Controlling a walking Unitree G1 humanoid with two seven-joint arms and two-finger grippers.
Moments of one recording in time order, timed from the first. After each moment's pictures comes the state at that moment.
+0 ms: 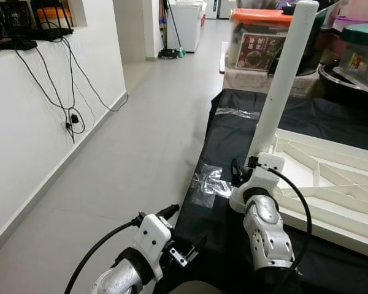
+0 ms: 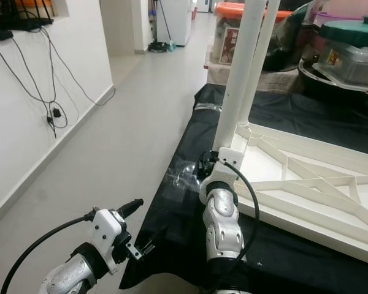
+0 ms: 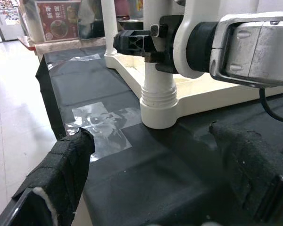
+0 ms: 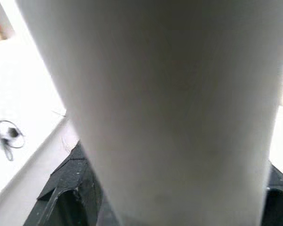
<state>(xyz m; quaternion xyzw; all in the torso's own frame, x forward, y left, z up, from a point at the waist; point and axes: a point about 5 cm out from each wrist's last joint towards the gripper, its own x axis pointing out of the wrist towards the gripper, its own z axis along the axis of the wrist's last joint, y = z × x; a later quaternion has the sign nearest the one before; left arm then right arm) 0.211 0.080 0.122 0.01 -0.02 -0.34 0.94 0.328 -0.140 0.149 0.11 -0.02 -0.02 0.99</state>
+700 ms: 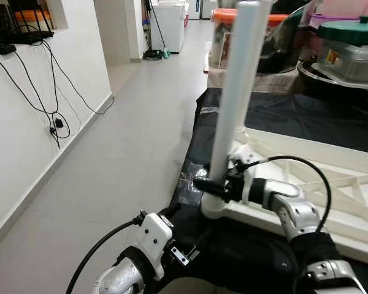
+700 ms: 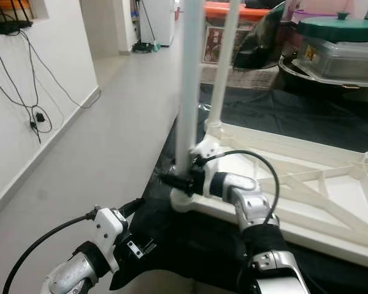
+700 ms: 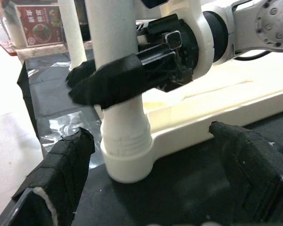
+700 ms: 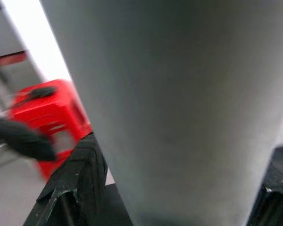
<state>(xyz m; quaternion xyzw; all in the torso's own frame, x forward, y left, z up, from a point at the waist) 0.213 0.079 0.122 0.01 -0.02 -0.34 0.94 0.336 -0.132 0.157 -0.01 0.10 0.57 0.82</state>
